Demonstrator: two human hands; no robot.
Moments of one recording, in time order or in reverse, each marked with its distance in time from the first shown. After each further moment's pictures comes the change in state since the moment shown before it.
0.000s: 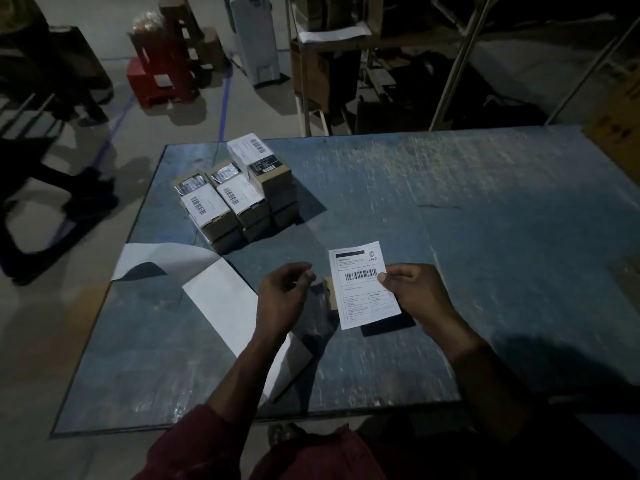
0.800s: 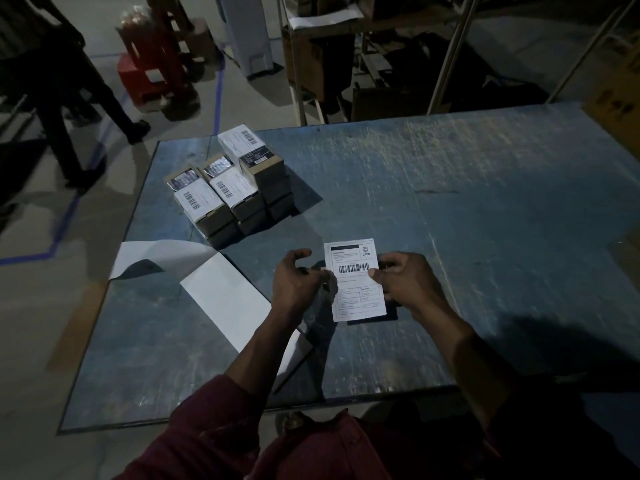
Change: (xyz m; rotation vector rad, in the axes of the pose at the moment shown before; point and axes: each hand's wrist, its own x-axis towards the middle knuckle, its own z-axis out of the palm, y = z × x) left_hand 0.011 0.009 0.028 -0.064 -0.060 -0.280; right_hand 0.005 0.006 0.010 -0.141 0.049 0.082
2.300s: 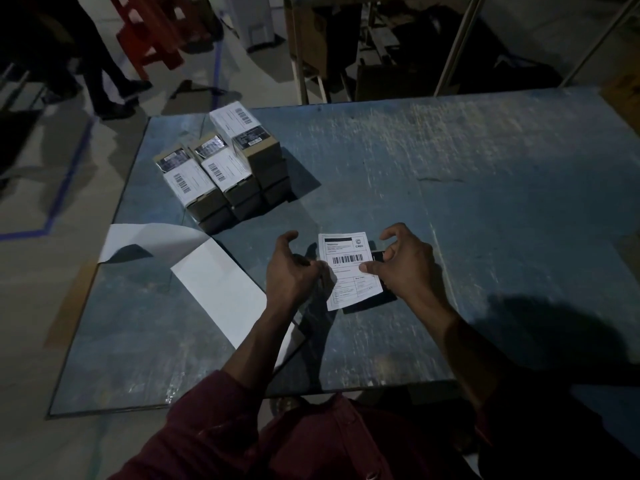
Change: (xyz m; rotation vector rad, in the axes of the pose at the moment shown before) left_hand 0.004 -0.008 0.005 0.240 0.083 0.107; right_hand 0.004 -0.012 -0.002 -0.392 0.134 -0.208
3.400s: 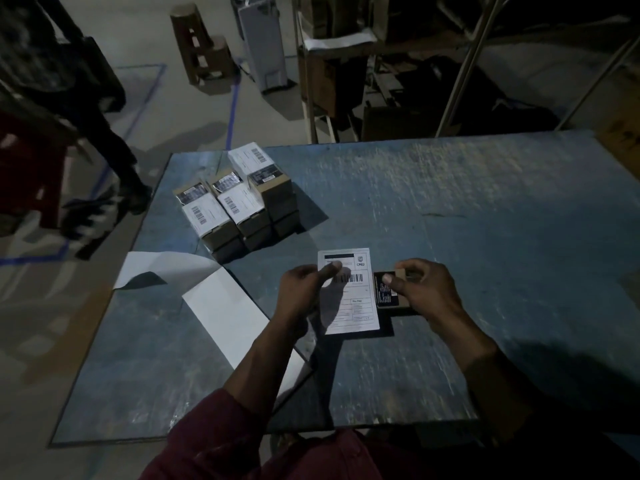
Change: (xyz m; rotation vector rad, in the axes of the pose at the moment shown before) left_hand 0.005 0.033 -0.007 -0.397 -0.157 -0.190; right_hand 0.022 0.020 -0.017 0.336 -0.021 0.106
